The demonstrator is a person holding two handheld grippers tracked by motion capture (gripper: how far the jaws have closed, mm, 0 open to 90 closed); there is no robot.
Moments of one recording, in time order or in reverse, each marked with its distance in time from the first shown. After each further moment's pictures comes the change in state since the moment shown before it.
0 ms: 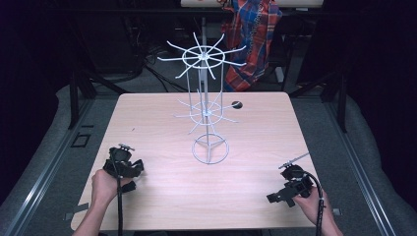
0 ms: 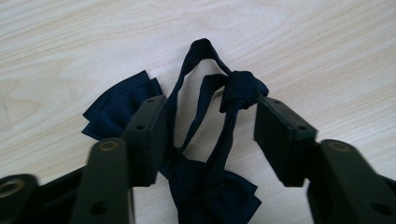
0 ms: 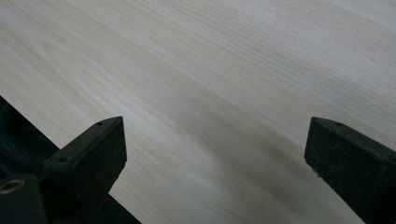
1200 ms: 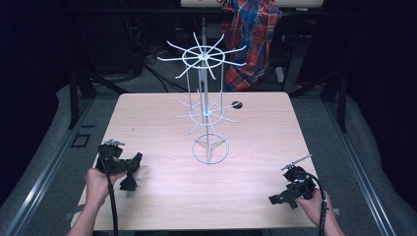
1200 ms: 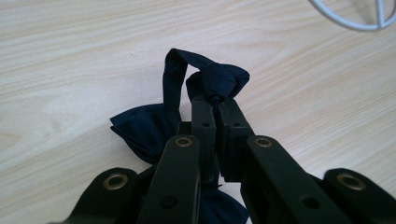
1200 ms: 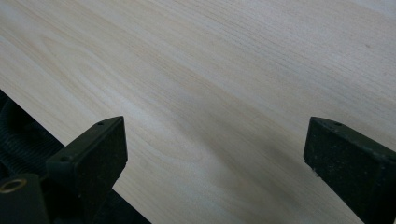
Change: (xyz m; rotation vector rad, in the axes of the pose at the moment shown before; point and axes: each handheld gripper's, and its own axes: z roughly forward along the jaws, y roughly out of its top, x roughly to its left) left arm 0.017 -0.003 -0.026 -0.178 -0.210 -0.045; right arm -0.001 -0.007 -0.002 -0.010 0.001 0.016
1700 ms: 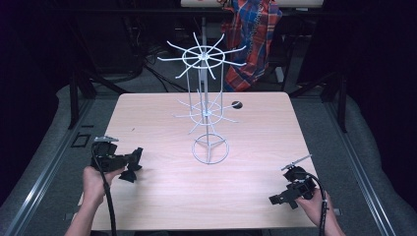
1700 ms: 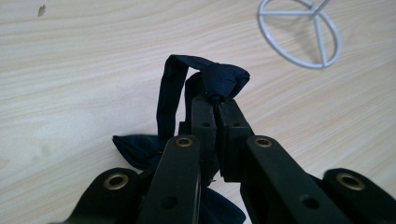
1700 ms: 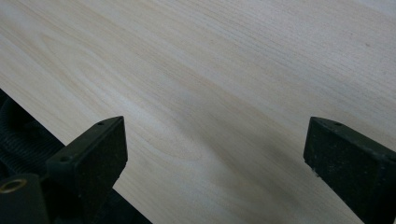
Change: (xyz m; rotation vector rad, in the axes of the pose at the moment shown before) left arm -0.003 0.005 -0.021 -0.122 -0.089 -0.022; right arm 0.000 0.000 0.000 0.005 0.000 -0.003
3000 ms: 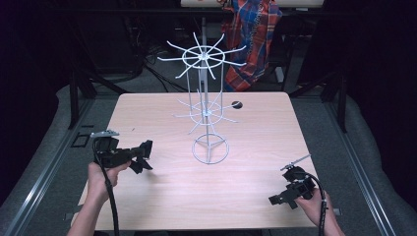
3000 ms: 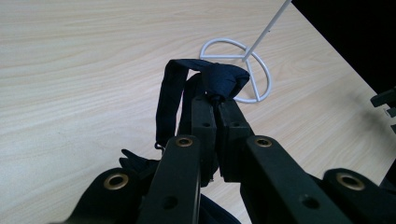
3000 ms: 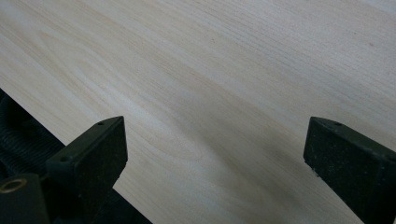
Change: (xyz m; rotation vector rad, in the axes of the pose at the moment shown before) left arm -0.021 0.016 -0.010 -0.112 -0.154 0.009; right arm 0.001 0.001 0.001 0.006 -0.002 -0.007
